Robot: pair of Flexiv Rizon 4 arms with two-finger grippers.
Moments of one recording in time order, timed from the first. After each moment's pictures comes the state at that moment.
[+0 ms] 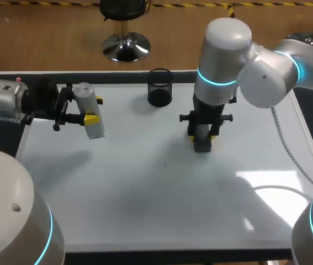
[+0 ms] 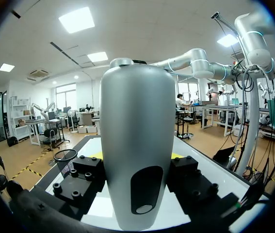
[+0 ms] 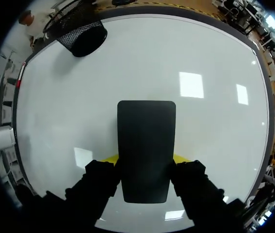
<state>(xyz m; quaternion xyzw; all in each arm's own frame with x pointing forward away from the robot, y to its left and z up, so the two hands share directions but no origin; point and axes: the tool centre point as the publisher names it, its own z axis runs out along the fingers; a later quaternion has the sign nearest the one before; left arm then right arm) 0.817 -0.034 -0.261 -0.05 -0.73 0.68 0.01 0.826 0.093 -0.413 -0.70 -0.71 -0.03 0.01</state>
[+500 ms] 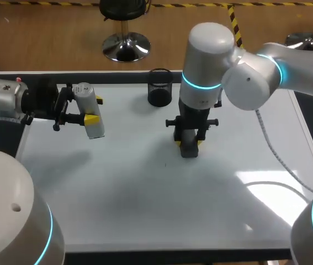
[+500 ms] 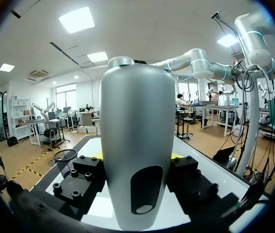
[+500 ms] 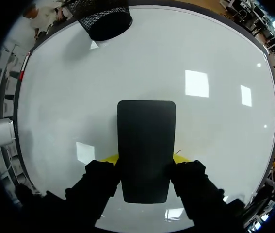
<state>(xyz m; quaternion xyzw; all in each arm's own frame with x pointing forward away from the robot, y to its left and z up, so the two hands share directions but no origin) 0.817 -0.034 -0.261 -0.05 -0.73 0.68 0.01 0.817 0.130 -0.425 -0.69 -0.73 -0.02 0.02</state>
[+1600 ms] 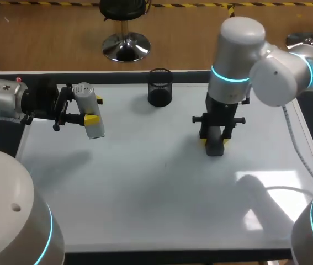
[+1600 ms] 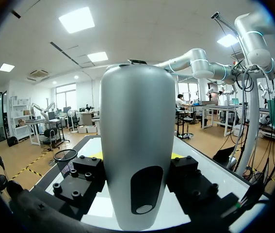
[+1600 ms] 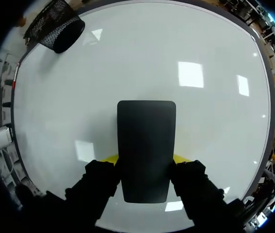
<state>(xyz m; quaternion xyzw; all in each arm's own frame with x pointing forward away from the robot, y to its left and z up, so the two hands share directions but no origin) 0.817 -0.034 -0.261 -0.05 -0.73 0.68 0.01 0.819 0.052 -0.420 -0.70 -0.71 0.00 0.05</state>
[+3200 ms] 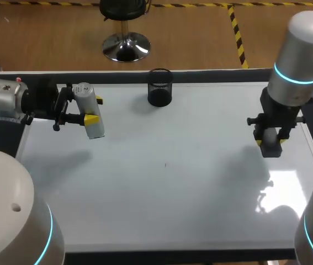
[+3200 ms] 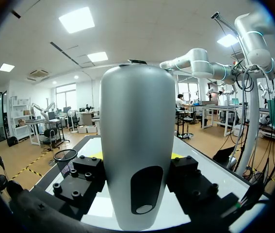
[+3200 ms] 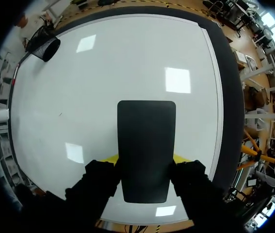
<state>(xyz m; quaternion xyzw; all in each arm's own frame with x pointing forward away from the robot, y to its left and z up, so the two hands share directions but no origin) 0.817 -0.034 -0.261 -0.05 -0.73 0.68 0.01 0.777 -0.092 -0.374 -0.70 -0.71 0.00 -0.01</state>
